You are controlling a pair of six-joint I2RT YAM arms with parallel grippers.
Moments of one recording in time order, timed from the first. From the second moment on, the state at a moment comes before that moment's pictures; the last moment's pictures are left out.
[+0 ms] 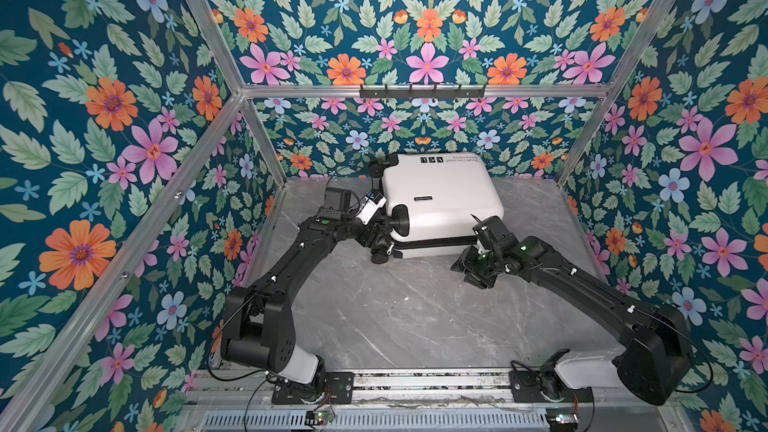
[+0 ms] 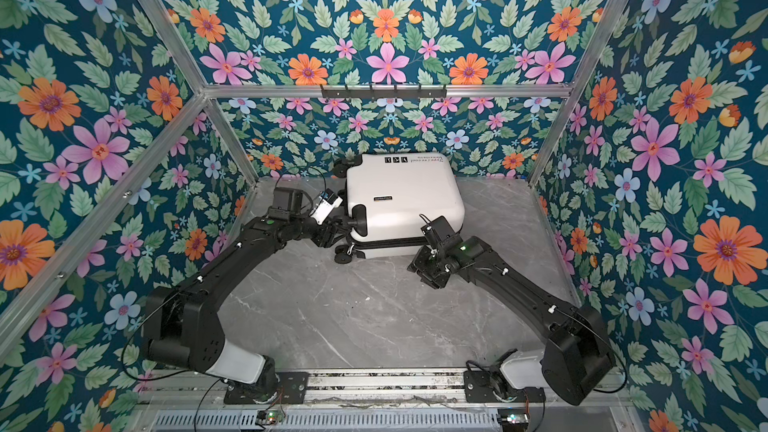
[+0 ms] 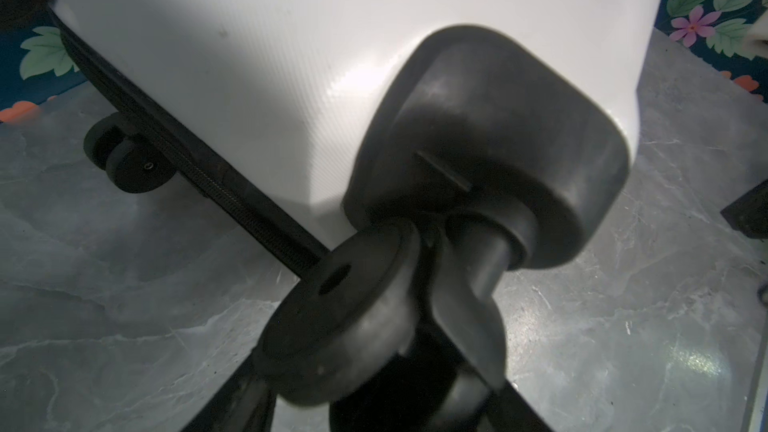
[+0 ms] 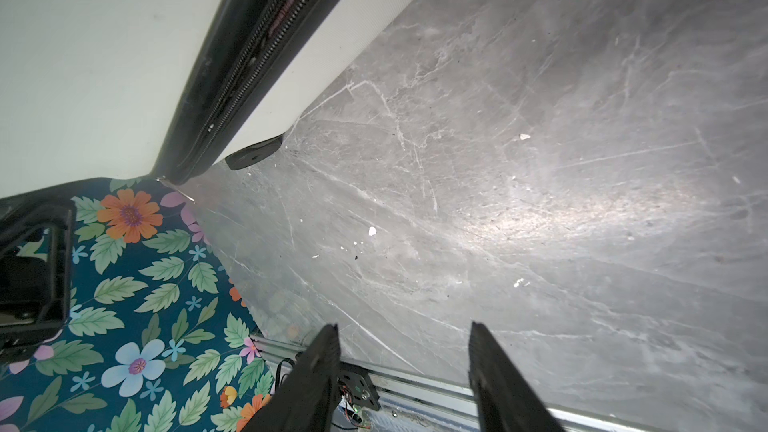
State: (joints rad) left arm -0.28 1.52 1.17 -0.45 0.50 0.33; right arm 0.59 1.36 1.08 -0.76 -0.26 1.15
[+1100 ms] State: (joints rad) left arm -0.66 1.36 1.11 -0.45 0.22 0.28; right arm 0.50 1.24 0.97 -0.79 -0.23 1.11
